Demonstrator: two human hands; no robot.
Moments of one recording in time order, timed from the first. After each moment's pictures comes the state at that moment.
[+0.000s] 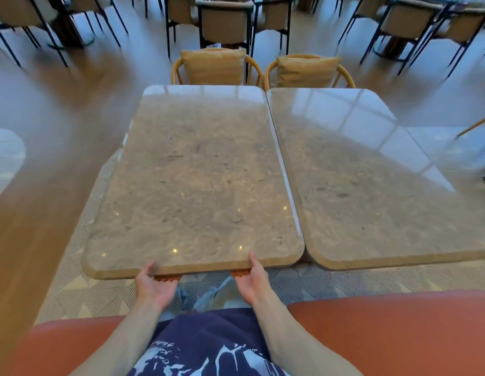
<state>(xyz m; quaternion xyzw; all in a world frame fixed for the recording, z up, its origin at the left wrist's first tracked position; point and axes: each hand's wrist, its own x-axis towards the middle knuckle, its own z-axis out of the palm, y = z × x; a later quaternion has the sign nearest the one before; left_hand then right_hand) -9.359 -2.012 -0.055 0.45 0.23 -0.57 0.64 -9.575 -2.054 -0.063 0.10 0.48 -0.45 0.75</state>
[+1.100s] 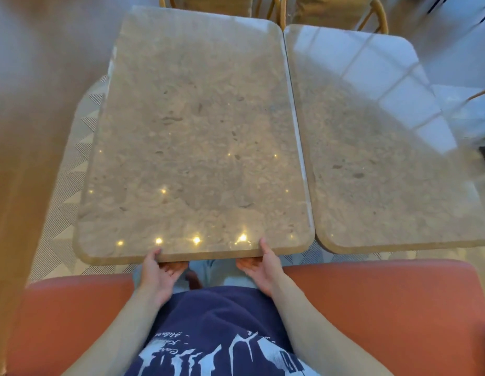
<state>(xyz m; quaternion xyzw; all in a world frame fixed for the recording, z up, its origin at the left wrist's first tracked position) -9.344 -2.010 -0.064 0.60 0.23 -0.59 0.49 -9.581 -2.061 -0.052 0.04 0.62 -0.30 0.72</state>
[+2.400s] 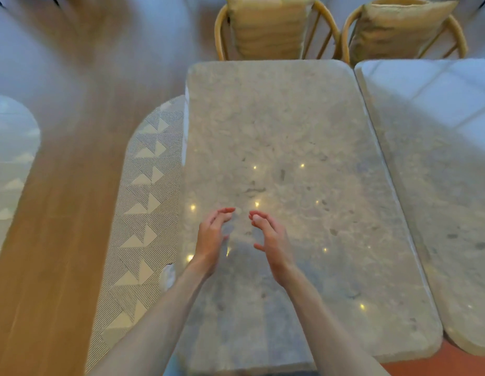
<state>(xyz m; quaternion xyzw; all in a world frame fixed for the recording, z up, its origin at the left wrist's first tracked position) -9.181 -2.255 0.016 0.66 -0.20 -0.56 0.46 -9.310 -2.263 0.020 -0.35 0.61 -0.34 0.62</state>
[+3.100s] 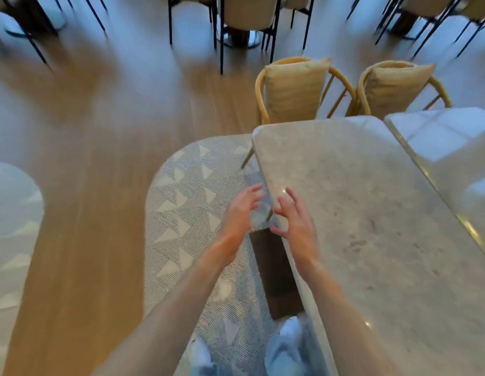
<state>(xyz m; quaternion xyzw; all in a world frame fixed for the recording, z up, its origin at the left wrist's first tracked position) -8.872 -2.387 0.135 0.54 -0.39 -0.64 0.40 -8.995 -2.365 0.116 -0.37 0.64 -0.46 0.49</state>
